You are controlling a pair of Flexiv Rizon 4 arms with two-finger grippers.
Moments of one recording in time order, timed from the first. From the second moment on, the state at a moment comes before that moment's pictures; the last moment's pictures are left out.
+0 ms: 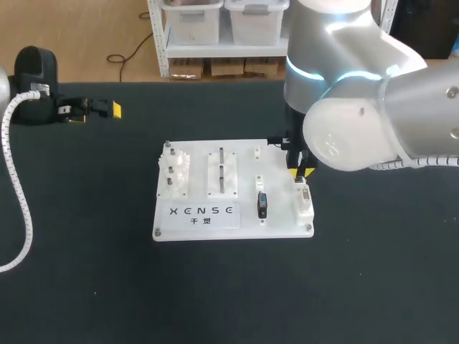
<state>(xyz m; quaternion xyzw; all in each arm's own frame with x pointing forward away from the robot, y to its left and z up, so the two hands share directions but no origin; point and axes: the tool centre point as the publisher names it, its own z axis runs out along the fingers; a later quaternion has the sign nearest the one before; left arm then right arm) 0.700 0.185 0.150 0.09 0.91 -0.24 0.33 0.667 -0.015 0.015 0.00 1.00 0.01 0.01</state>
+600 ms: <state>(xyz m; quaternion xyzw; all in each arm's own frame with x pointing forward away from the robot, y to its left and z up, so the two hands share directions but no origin) 0.700 0.185 0.150 0.09 0.91 -0.24 0.33 0.671 -0.017 0.012 -0.01 1.00 0.00 0.02</state>
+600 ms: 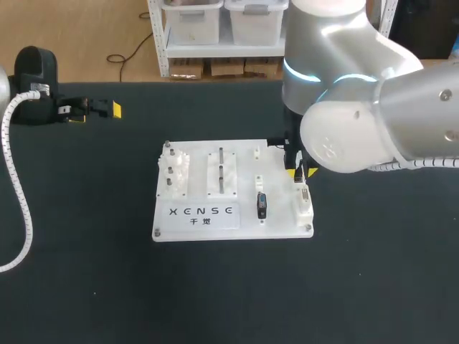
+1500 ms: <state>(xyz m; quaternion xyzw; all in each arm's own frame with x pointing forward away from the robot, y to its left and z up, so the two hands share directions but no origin) 0.700 0.185 0.150 0.09 0.91 -0.24 0.33 0.663 0.032 0.075 -0.07 0.99 0.02 0.08</state>
